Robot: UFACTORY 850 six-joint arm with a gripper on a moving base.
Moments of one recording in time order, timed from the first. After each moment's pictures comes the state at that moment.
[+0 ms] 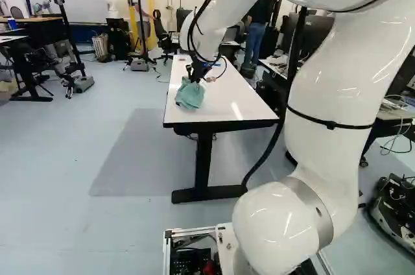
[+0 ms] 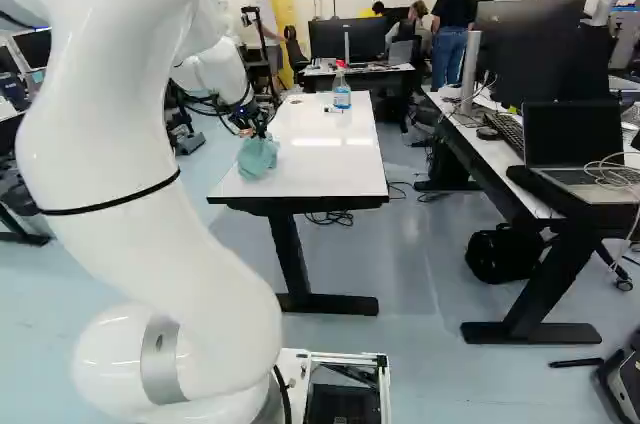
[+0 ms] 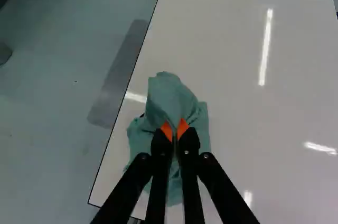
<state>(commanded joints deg) 13.7 -10.7 -60.8 0.0 -14.0 0.0</state>
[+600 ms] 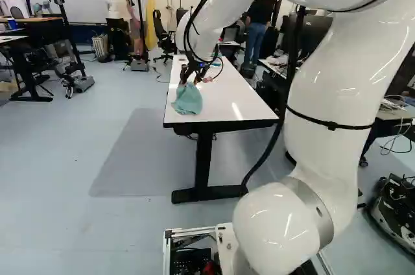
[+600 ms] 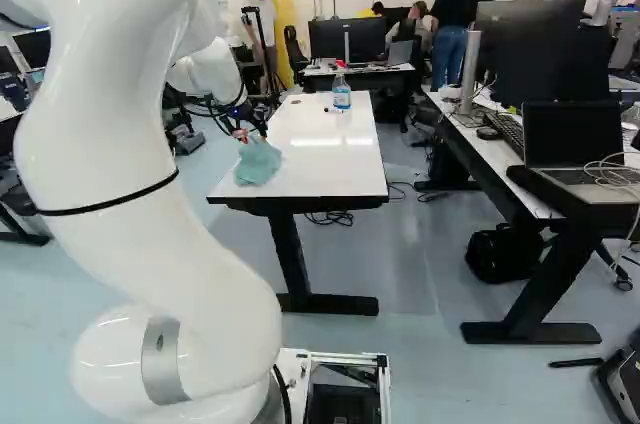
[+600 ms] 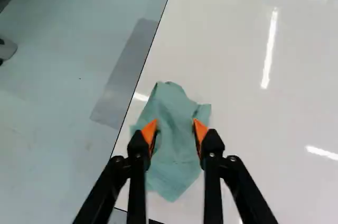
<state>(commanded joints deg) 14.6 -10.6 -60.8 0.0 -14.0 0.0</state>
